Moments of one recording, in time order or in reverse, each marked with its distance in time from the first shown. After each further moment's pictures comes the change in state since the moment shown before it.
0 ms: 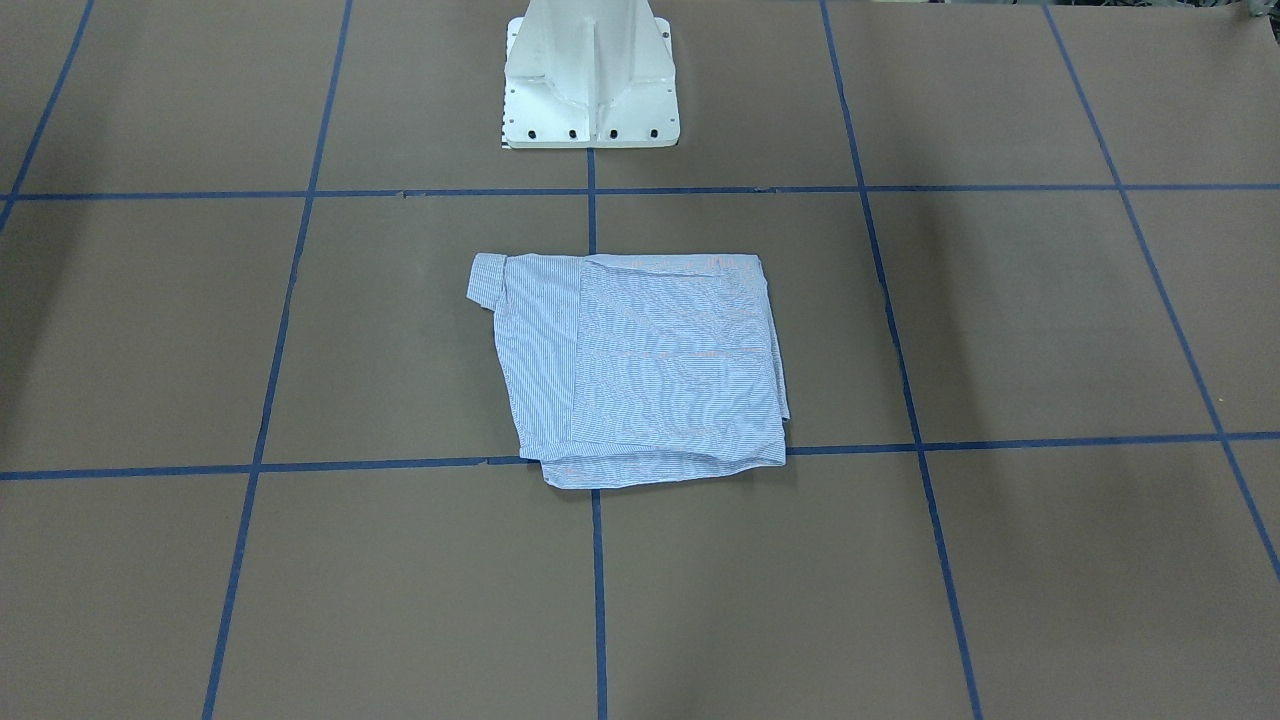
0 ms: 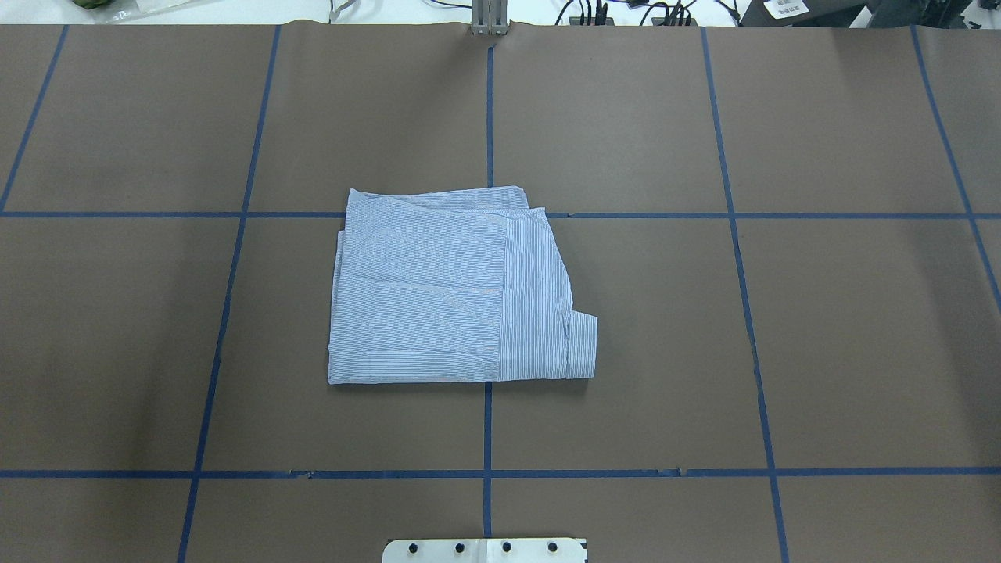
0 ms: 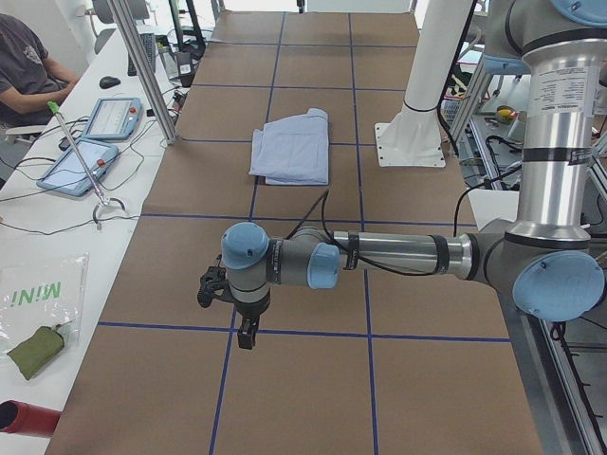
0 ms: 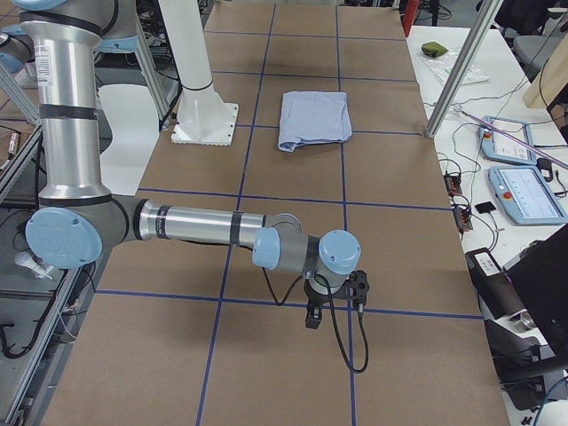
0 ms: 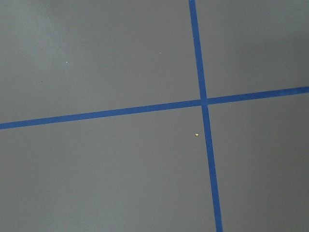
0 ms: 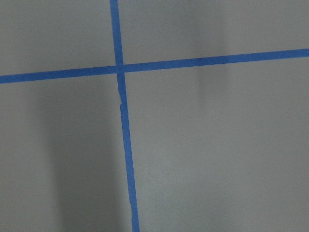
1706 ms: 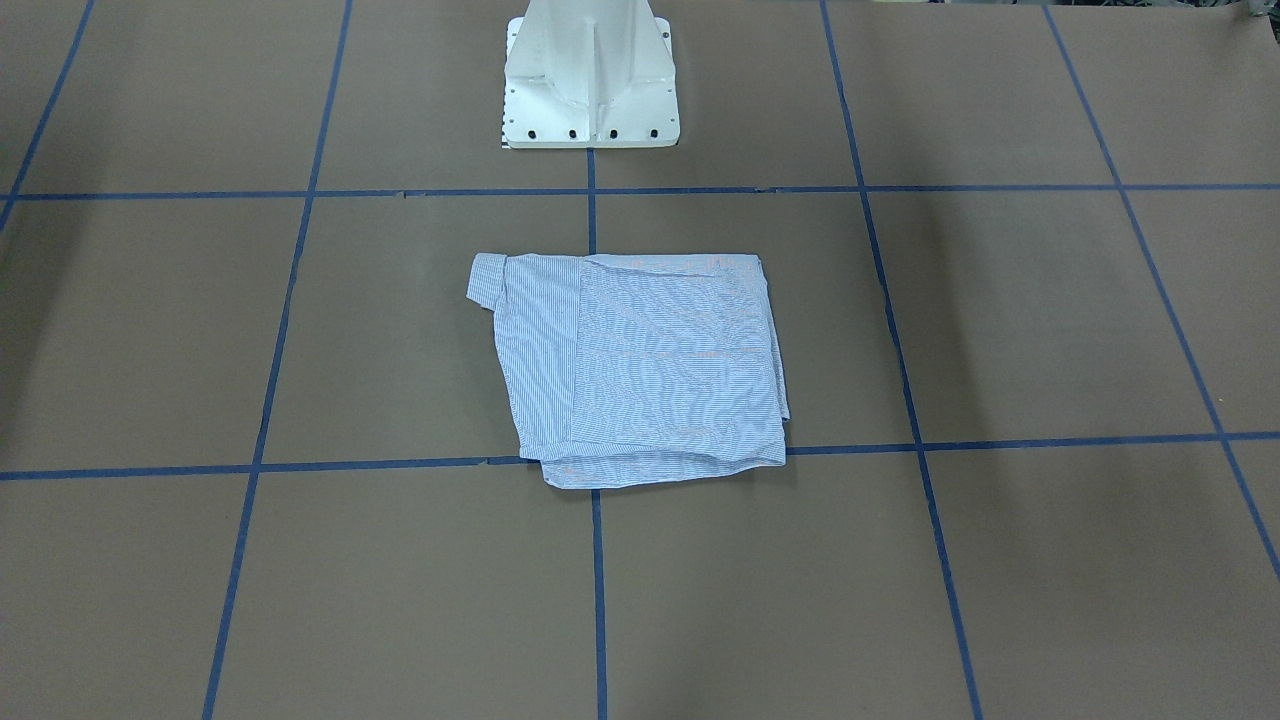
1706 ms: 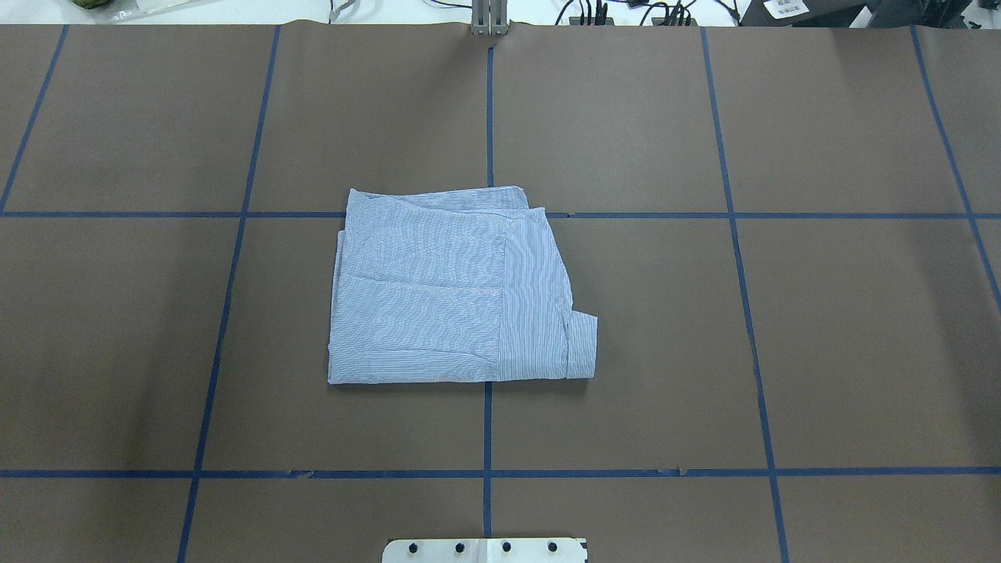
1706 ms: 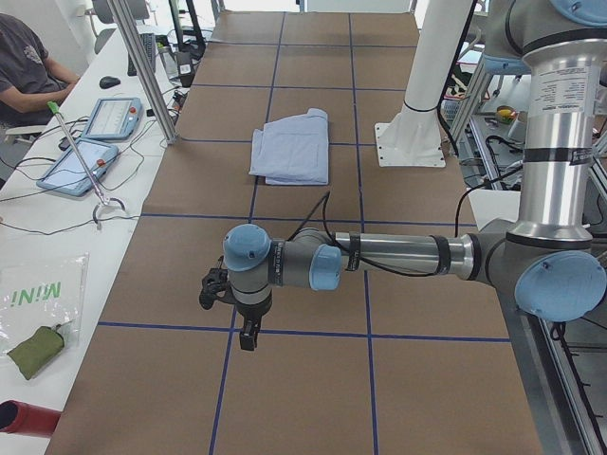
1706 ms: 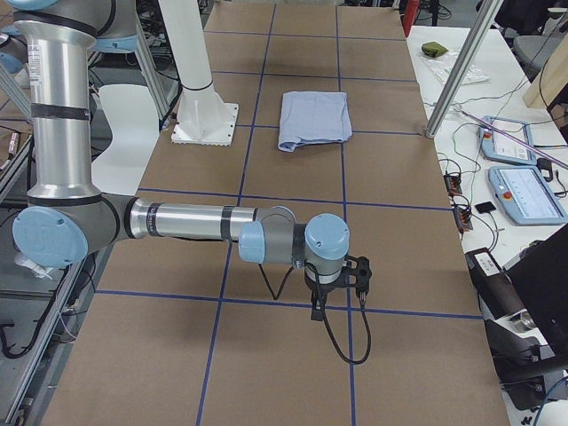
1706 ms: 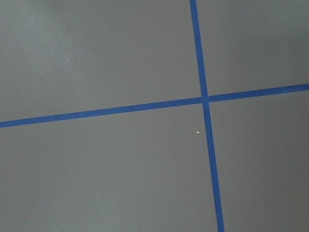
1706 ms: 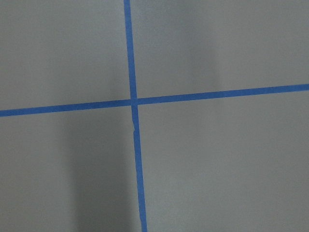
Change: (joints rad) left arm 0.000 0.008 0.000 -0.003 0.000 0.002; right arm 0.055 -0.038 0.077 0.088 0.007 0.057
